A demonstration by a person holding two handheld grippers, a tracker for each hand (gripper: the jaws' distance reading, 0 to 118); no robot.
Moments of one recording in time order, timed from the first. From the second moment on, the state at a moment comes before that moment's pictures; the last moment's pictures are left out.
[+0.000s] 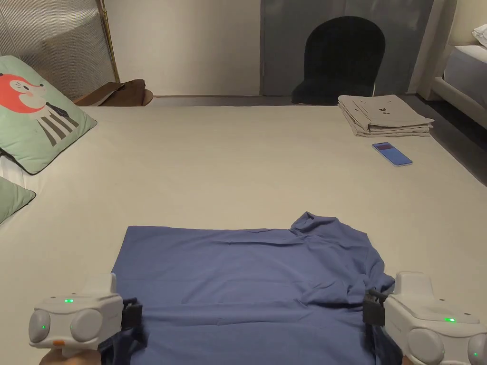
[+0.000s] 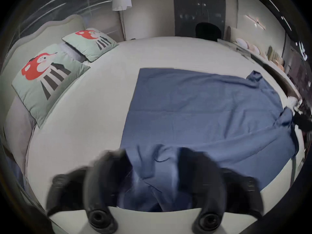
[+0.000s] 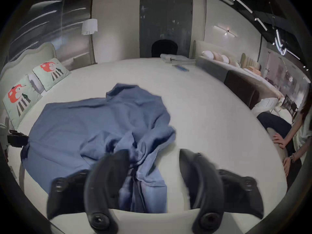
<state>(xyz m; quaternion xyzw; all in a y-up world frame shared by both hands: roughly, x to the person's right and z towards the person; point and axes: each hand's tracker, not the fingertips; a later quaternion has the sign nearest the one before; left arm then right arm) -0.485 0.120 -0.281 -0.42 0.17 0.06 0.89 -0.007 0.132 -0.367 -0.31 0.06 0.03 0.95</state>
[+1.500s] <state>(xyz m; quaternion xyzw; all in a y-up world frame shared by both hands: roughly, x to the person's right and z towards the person) -0.476 0.187 -0.173 -0.30 0.14 0.07 0.94 -0.062 0.246 -0.218 -0.03 0.10 0.04 0.99</state>
